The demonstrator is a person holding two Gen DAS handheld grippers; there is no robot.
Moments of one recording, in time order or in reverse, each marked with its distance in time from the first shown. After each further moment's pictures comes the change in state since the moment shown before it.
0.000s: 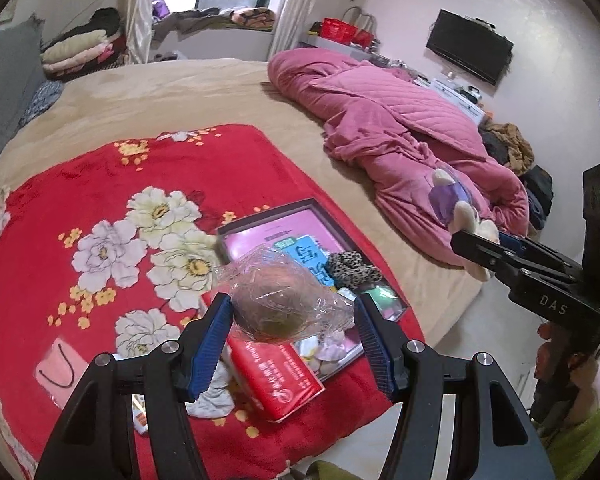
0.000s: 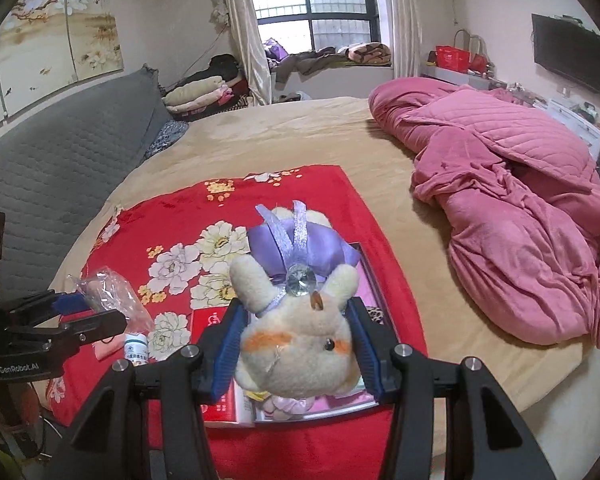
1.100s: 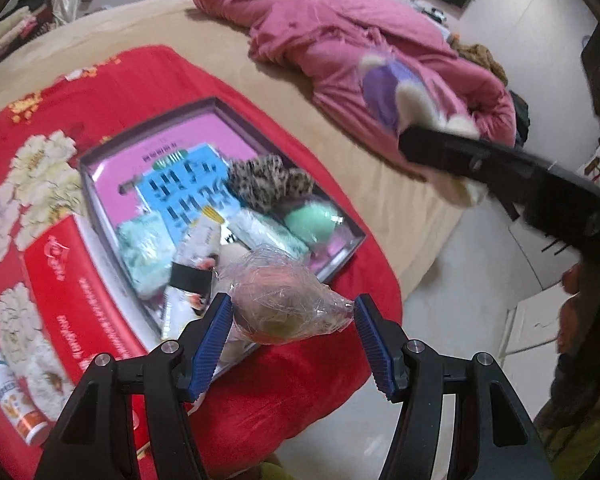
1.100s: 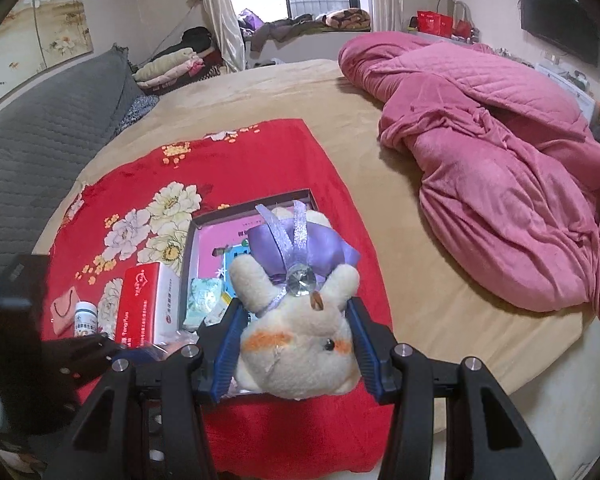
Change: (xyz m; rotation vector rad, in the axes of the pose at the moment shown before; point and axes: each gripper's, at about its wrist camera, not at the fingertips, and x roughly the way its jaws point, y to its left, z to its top) left arm 0.167 -0.098 -0.060 0.118 0.272 -0.125; right arm 0.056 -0.078 -0.046 0.044 0.124 -0.045
